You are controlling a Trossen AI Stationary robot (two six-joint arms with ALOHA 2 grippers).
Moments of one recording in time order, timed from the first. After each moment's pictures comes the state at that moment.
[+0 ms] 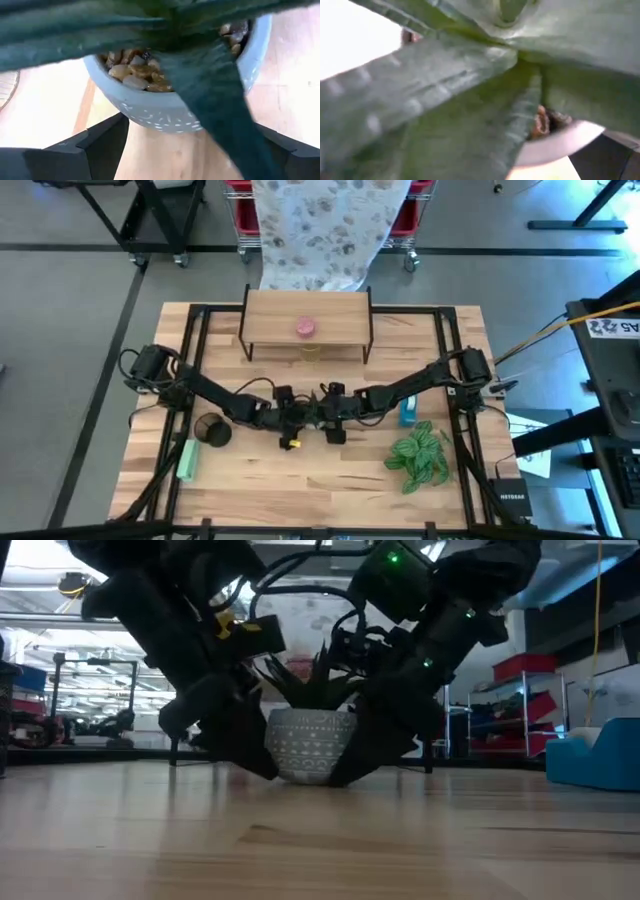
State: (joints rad) left arm -0.30 1.76 0.82 0.01 -0.48 -0.16; right arm 0.16 1.95 1.02 0.02 0.12 0.08
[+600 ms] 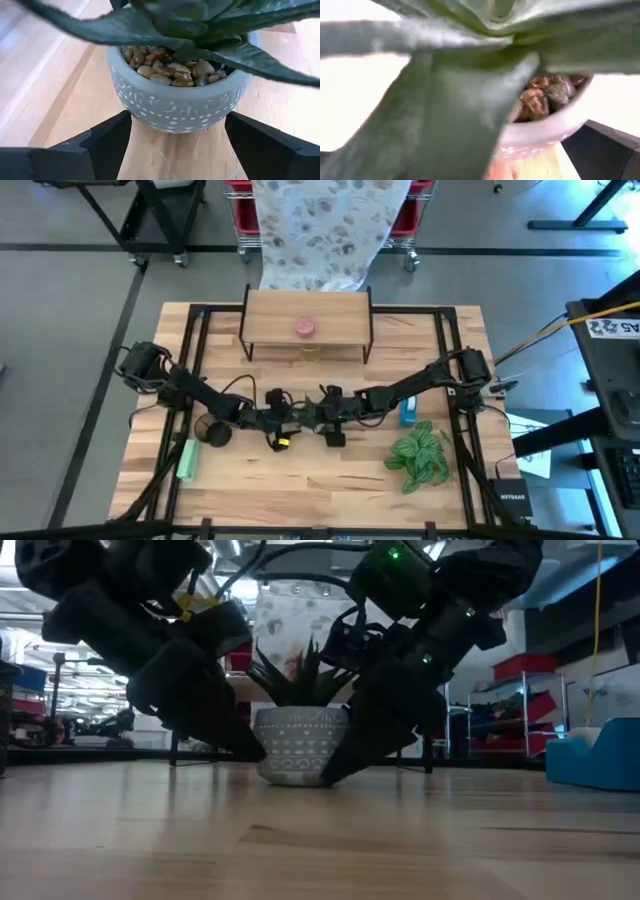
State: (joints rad) left arm -0.30 1.68 0.58 0.44 -0.42 -0.27; right arm 0.16 1.95 1.02 0.10 0.07 0.09
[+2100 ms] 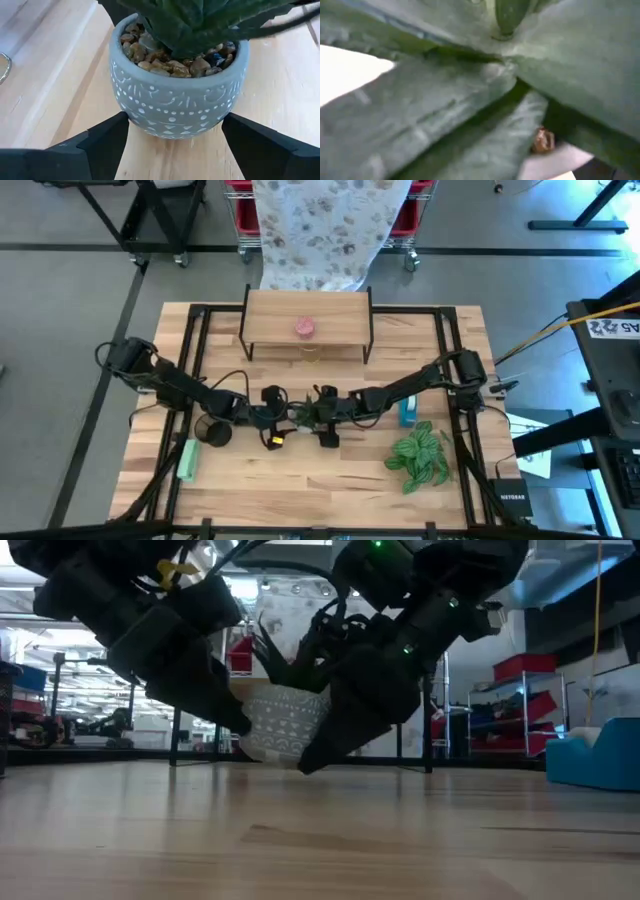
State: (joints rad) left arm -0.30 1.55 0.58 0.29 -0.41 -0.24; right arm 0.15 1.98 1.13 0.01 0.10 0.10
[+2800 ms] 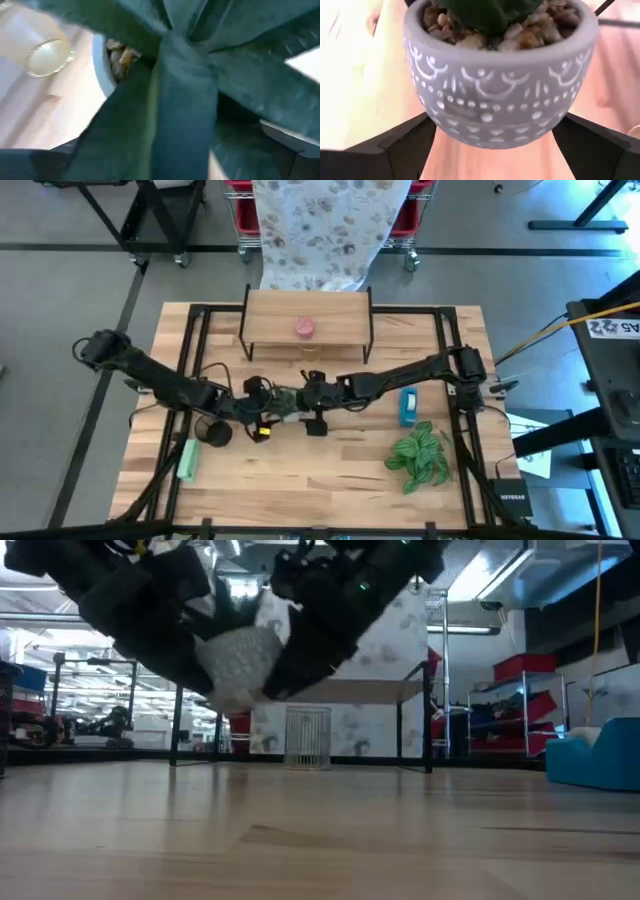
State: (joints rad) left arm -0.32 1.24 0.58 -0.09 -0.51 -0.34; right arm 0.09 1.97 1.41 -0.24 0.11 0.01
